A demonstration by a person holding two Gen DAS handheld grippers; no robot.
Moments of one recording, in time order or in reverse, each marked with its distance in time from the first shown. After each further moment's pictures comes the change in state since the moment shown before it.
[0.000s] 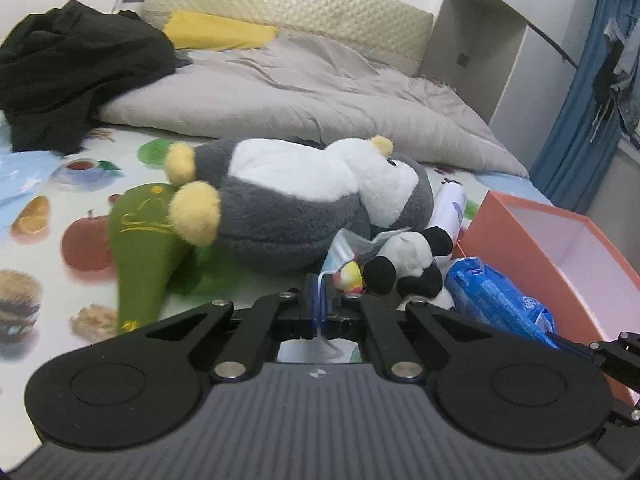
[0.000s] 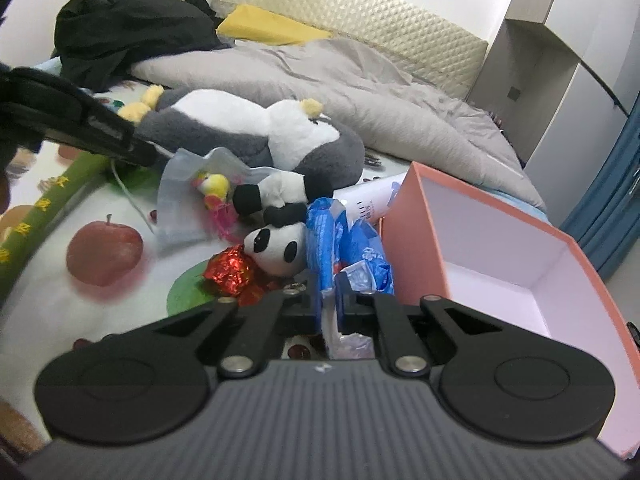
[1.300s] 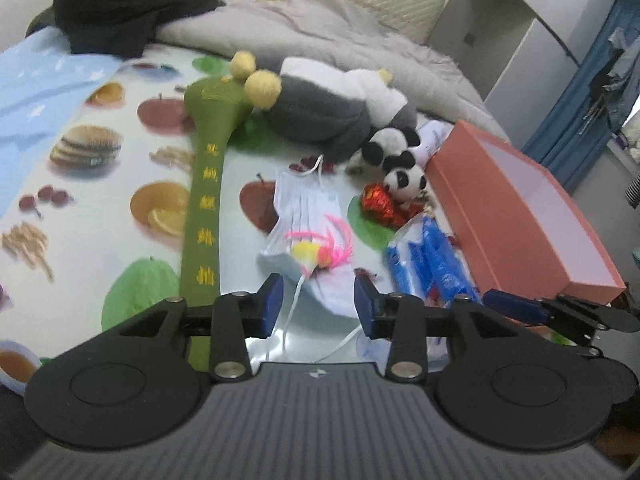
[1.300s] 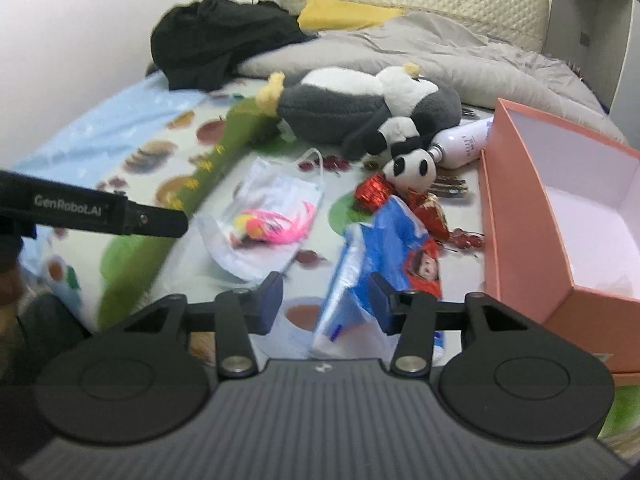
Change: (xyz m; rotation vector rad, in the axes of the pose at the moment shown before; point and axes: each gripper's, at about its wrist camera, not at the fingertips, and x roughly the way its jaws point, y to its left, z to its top) left arm -0.143 0.027 -0.095 -0.114 0.139 -0.047; right arm -0.080 0.021 -0.051 0.140 0.051 0.365
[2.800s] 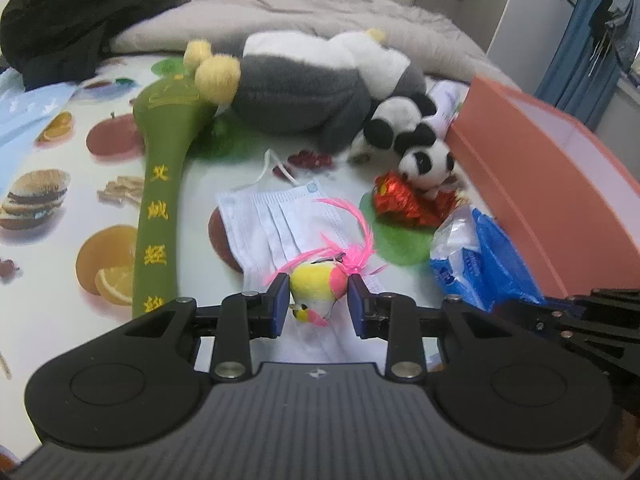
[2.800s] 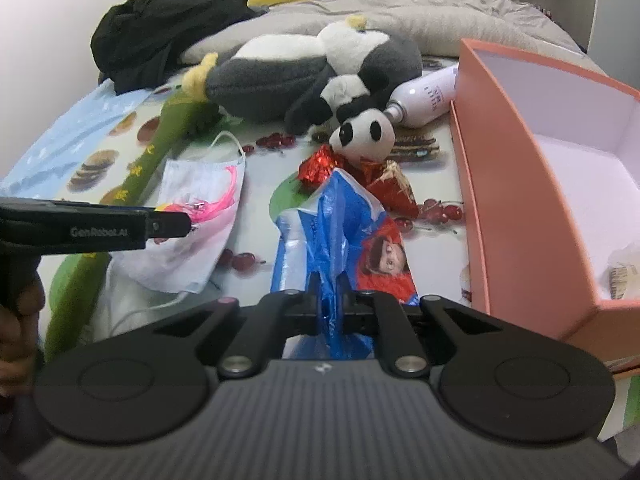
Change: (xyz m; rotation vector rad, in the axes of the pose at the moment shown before) left arm 0.097 -0.019 0.028 0.167 0.057 0.069; right arm 0.050 -0.045 0.005 0.139 0.085 -0.052
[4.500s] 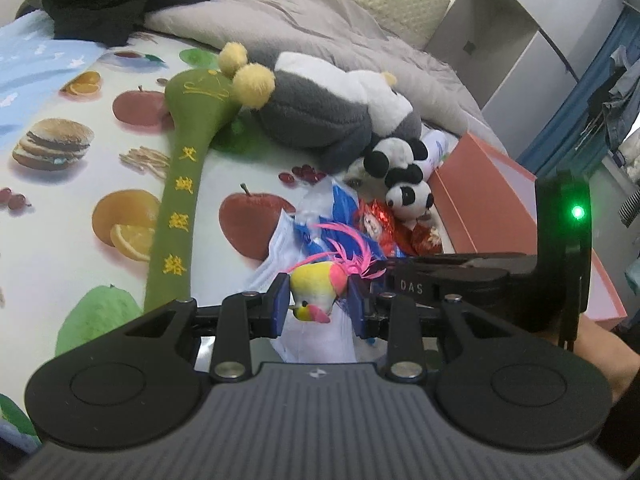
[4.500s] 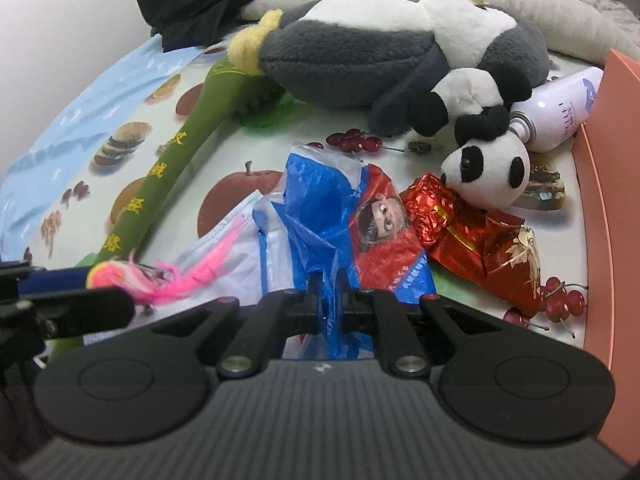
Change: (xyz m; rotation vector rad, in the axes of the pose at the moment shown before) left arm -0.042 0.027 -0.016 -0.211 -0.064 -0.101; right arm 0.091 0.028 0.055 -0.126 0.135 0.183
